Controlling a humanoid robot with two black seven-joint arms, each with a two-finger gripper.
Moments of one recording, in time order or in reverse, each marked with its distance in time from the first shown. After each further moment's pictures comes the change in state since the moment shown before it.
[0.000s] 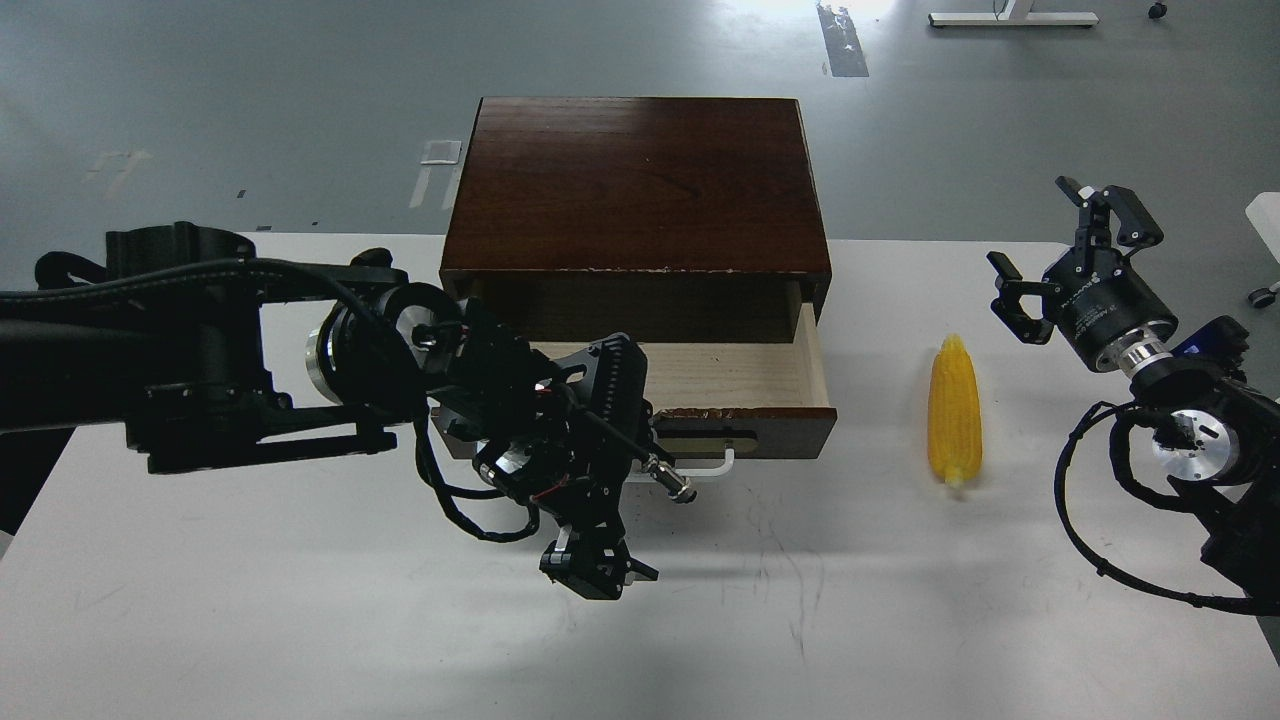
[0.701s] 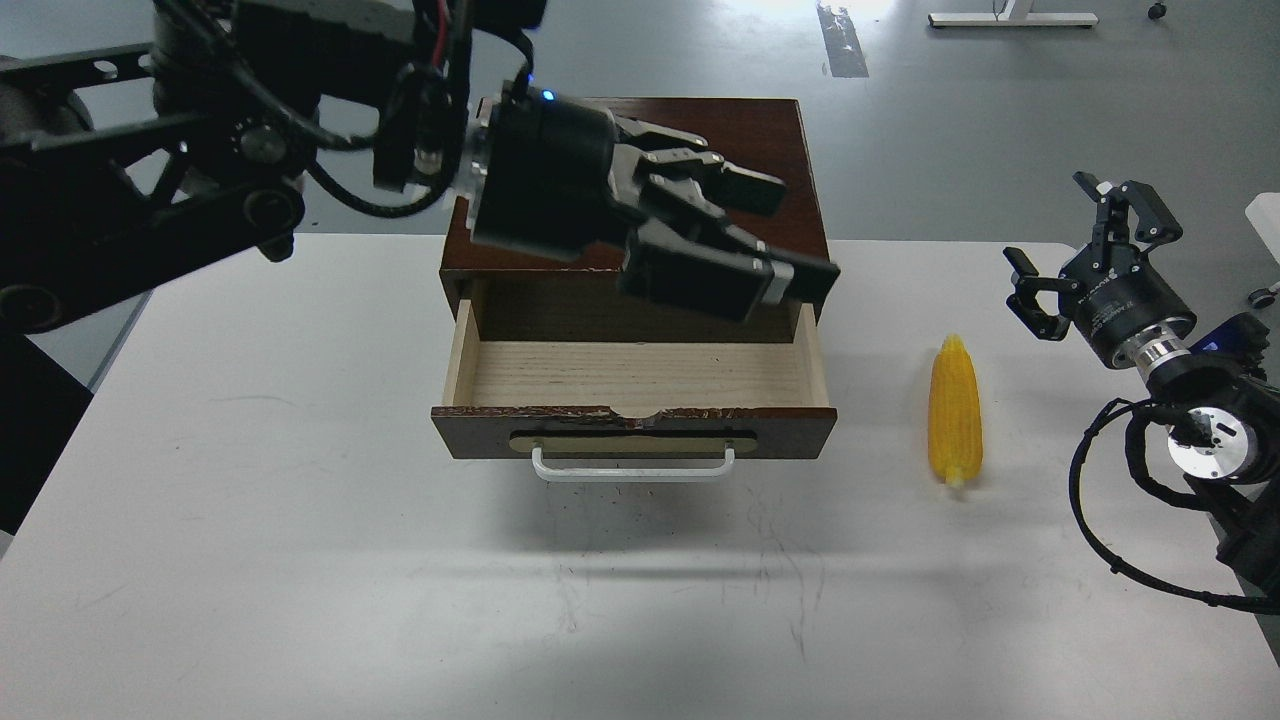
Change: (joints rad) left arm -0.055 0.150 -0.406 0.144 -0.887 0.000 0.001; right arm 0.000 -0.023 0.005 0.000 0.000 0.000 0.000
